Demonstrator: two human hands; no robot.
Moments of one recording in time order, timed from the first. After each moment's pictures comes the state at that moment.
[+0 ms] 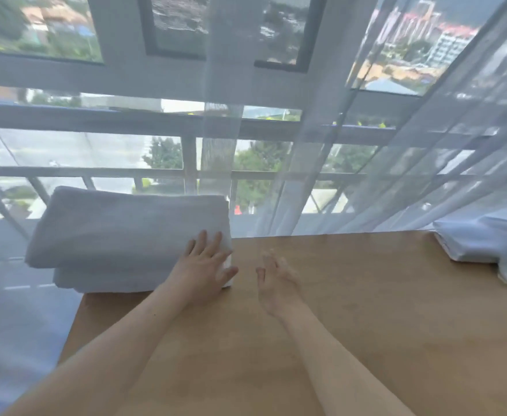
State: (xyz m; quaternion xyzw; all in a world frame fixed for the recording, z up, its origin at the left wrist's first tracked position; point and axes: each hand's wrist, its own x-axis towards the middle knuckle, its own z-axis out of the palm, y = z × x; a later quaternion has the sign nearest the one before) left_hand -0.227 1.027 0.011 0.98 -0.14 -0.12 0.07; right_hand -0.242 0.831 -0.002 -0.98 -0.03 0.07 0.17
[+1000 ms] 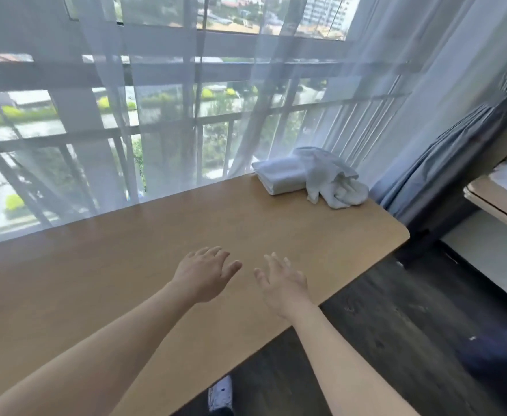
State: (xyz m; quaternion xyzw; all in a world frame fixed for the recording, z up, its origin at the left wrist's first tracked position) left_hand -0.272 0.521 -0.035 0.94 -0.31 -0.14 0.09; right_hand -0.370 0.348 -0.028 -0.96 0.18 0.13 0.17
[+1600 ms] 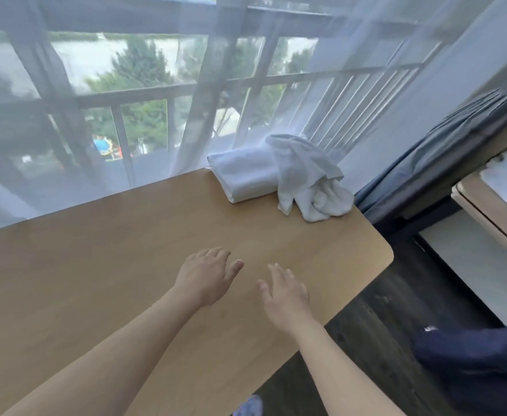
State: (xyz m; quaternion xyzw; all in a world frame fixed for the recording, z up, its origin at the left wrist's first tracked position) left_hand -0.155 0.327 -0.088 0.92 -0.31 -0.21 0.14; right_hand -0.273 0.168 -0.077 -0.94 0.25 0.17 0.18
